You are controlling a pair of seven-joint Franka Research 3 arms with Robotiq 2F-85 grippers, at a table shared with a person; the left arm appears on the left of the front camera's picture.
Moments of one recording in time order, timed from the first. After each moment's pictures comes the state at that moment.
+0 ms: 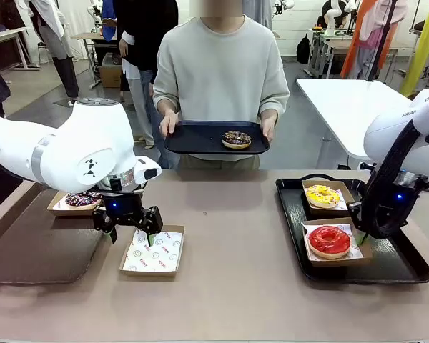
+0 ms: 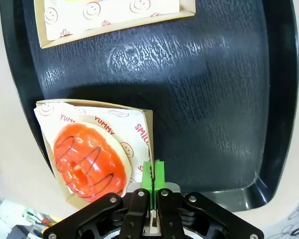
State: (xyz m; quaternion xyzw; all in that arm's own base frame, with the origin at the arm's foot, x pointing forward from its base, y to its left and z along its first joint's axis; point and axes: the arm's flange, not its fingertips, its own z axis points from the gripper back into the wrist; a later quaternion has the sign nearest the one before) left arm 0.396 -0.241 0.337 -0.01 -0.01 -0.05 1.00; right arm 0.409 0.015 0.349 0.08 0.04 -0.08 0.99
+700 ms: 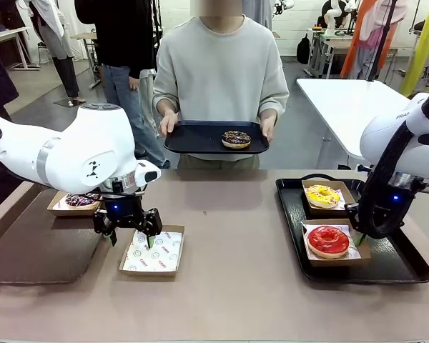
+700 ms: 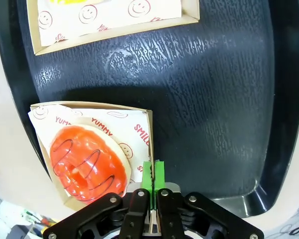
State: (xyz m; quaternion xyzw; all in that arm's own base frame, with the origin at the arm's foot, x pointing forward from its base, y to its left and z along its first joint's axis) left arm 0.405 -0.238 0.324 -0.01 0.01 -0.04 1.00; right arm 0.415 0.015 0.341 0.08 0.04 -0.08 0.99
